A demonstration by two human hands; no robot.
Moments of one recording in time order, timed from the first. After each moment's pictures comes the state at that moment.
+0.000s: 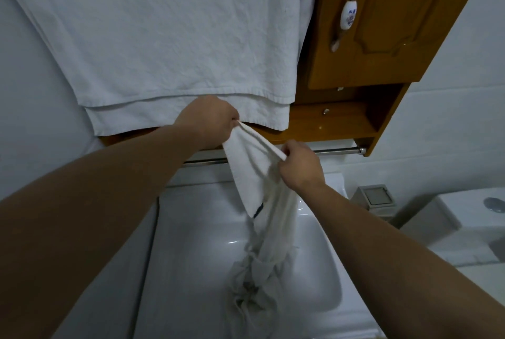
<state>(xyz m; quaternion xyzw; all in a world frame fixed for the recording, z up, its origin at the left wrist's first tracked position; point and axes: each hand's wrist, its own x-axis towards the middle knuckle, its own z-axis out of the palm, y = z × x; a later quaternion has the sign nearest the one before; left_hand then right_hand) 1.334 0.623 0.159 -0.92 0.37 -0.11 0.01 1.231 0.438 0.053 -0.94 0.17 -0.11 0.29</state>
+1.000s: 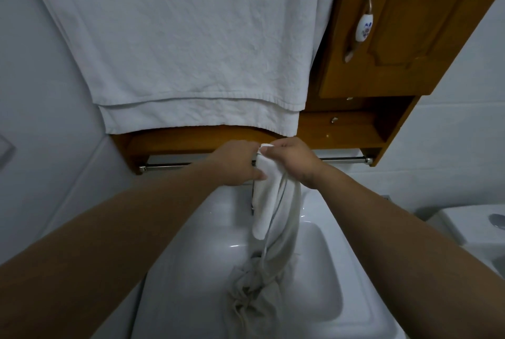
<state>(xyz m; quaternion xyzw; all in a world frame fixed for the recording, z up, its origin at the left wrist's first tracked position) 1.297 0.614 0.108 -0.93 0.34 0.09 -0.15 1.245 0.453 0.097 -0.79 0.06 0.03 0.61</state>
